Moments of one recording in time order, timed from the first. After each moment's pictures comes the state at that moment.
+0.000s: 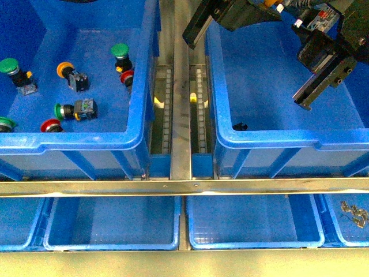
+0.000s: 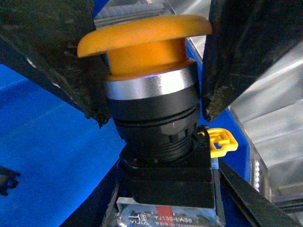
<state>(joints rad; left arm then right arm) -0.54 2.01 1.44 0.05 0.50 -1.10 0.17 1.73 0.60 1.01 0.09 -0.92</state>
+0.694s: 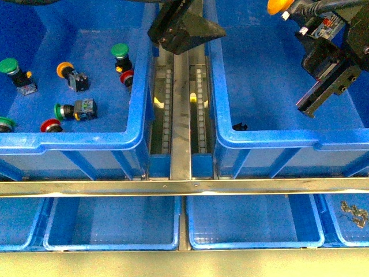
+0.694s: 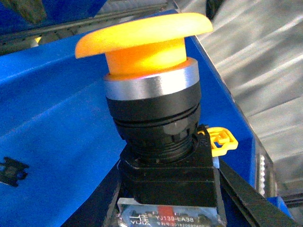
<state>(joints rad) -0.48 1.95 1.33 0.14 0.41 -0.98 0.16 1.73 0.57 1.00 0.09 -0.90</state>
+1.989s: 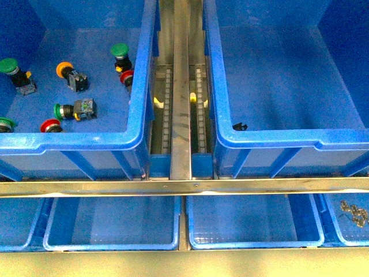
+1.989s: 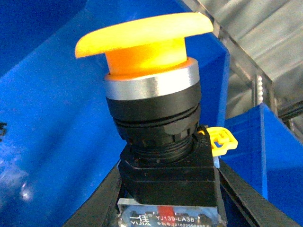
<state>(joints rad) 0.14 1.12 0.14 0.86 0.13 -0.03 0.01 1.40 0.49 0.65 0.15 -0.68</state>
